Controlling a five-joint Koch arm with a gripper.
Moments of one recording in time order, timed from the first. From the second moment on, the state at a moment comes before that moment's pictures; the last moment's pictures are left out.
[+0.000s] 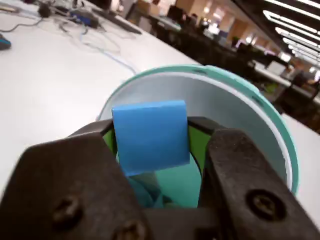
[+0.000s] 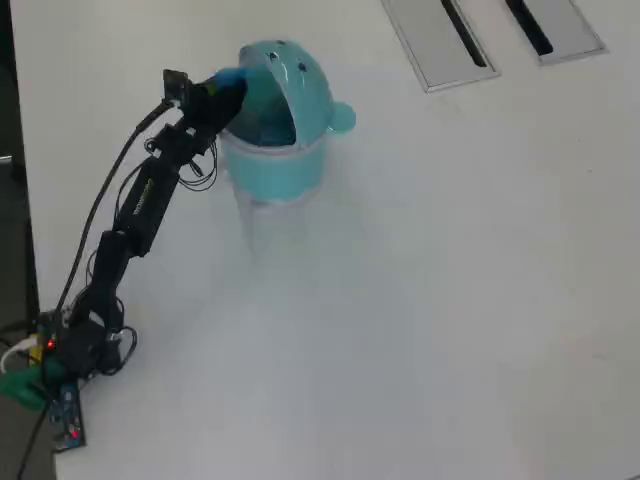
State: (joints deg) arm -40.8 49.7 15.1 35.6 -111.1
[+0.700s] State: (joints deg) arm -40.7 46.8 13.0 35.5 -114.1
